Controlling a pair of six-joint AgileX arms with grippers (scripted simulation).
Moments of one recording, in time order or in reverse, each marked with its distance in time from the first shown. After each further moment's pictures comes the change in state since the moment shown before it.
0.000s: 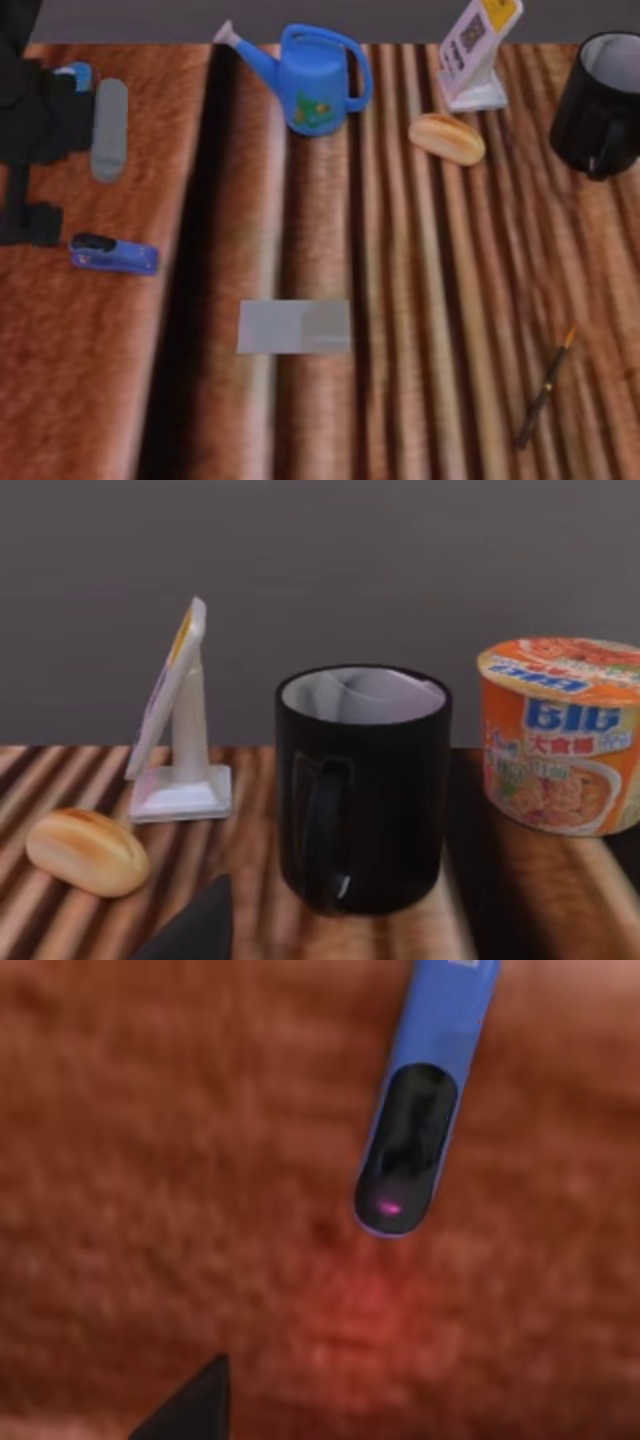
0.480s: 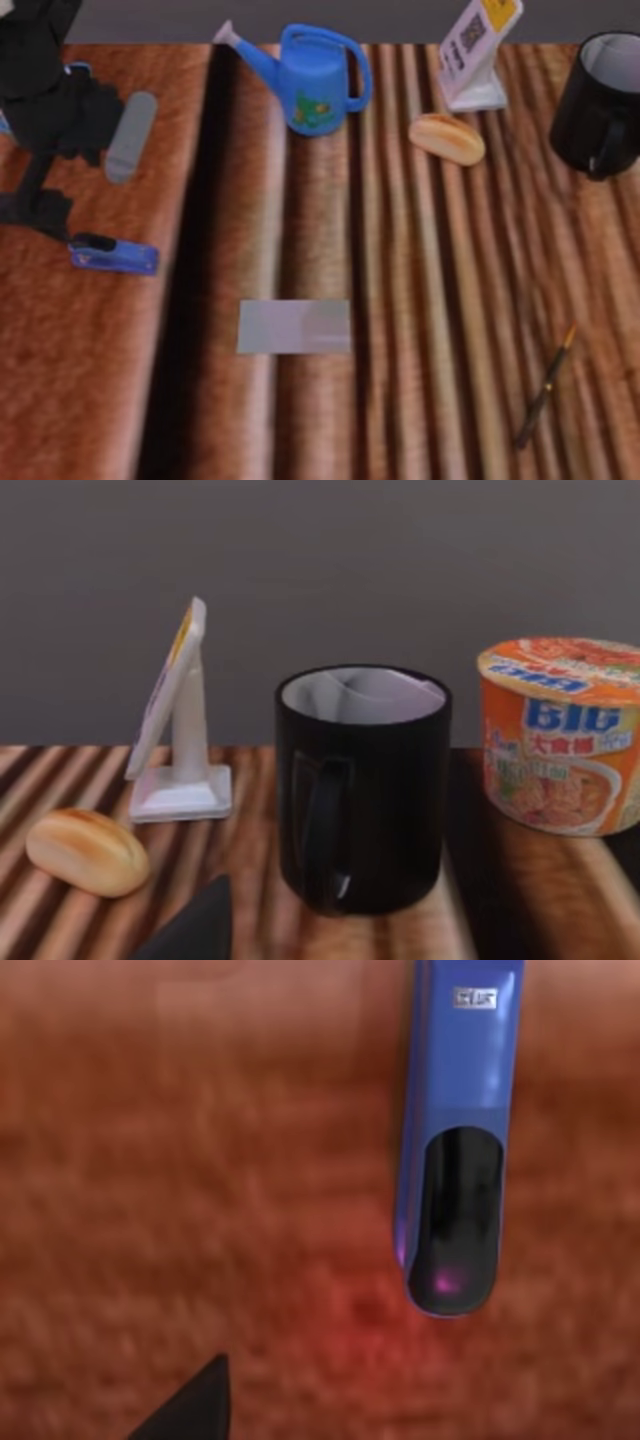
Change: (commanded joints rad) left arm -0.015 0.226 0.219 -0.125 0.005 0.185; right arm 0.000 0.000 0.000 0.000 0.000 0.000
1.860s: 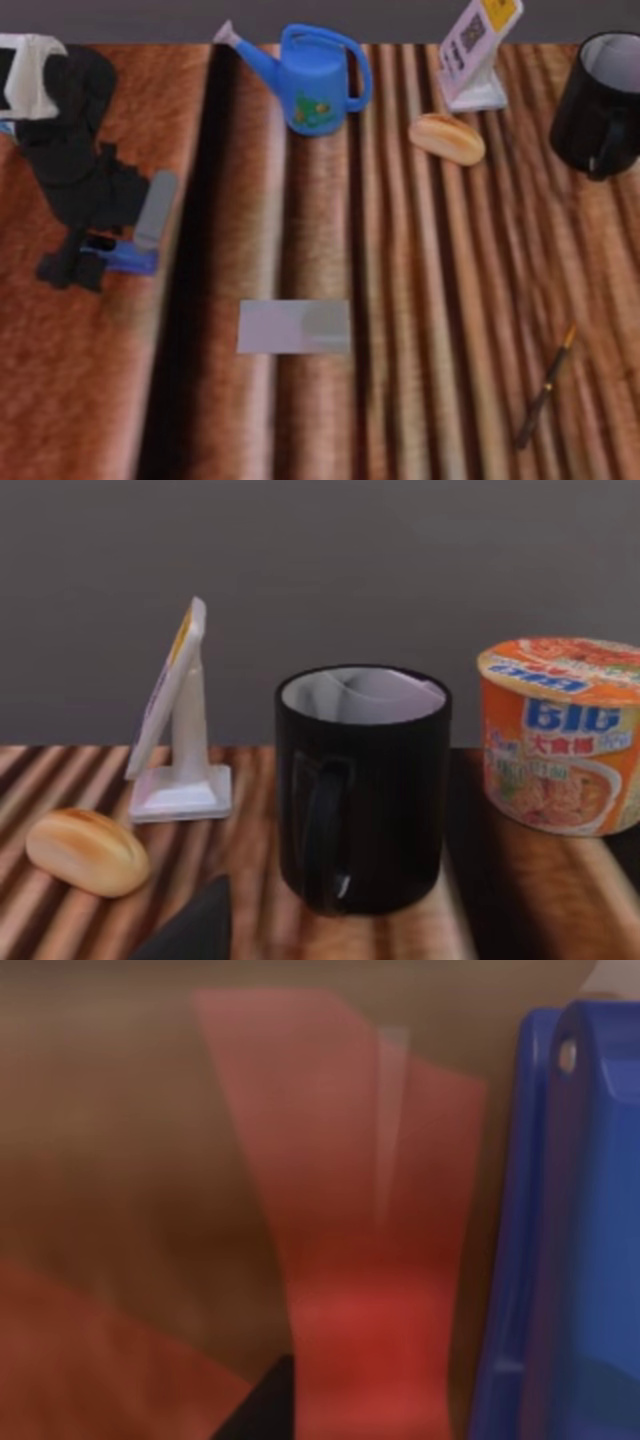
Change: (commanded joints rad) left arm 0.002 0.117 -0.229 0.346 0.001 0.004; right arm 0.000 0.000 0.000 0.000 0.000 0.000
